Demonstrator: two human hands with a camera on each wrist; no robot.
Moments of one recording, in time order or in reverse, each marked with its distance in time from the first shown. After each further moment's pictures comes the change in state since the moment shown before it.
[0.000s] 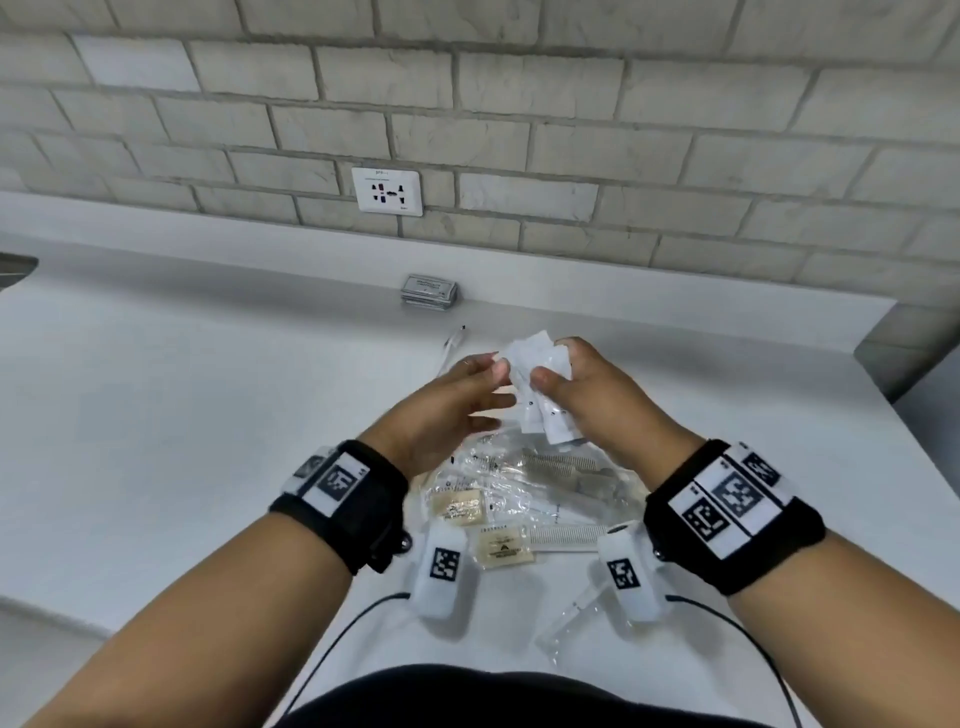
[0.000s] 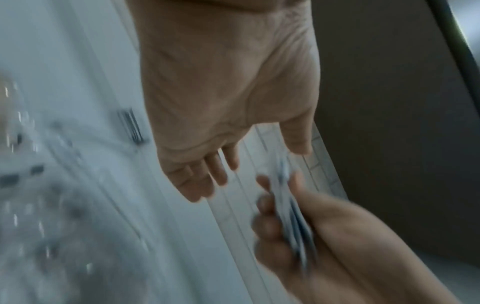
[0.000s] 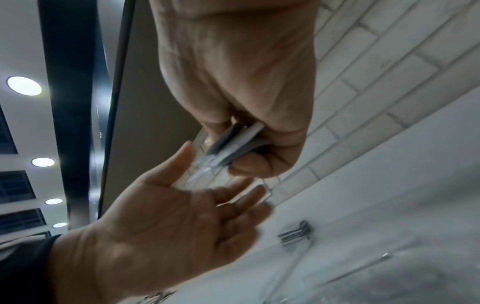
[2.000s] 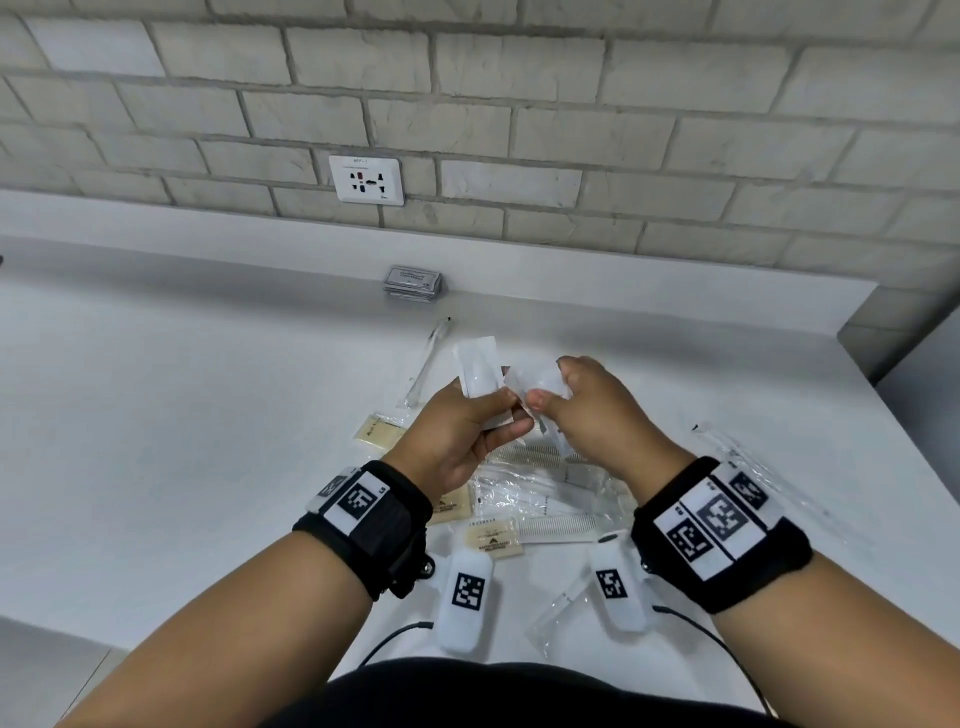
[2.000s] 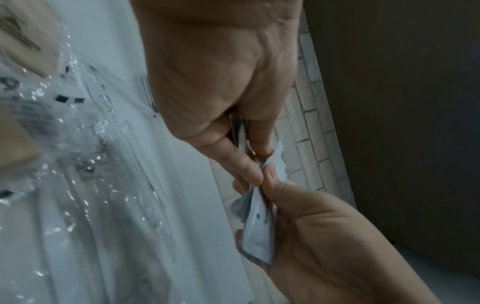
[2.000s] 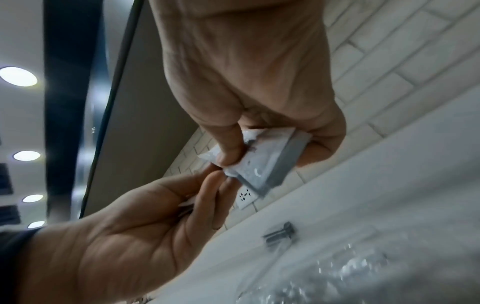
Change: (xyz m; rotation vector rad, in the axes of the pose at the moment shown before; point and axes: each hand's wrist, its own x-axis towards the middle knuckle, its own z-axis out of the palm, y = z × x) left_hand 0.009 -0.026 0.029 -0.333 0.188 -0.038; right_hand -0.006 0.023 0.002 -0.295 0.089 0.023
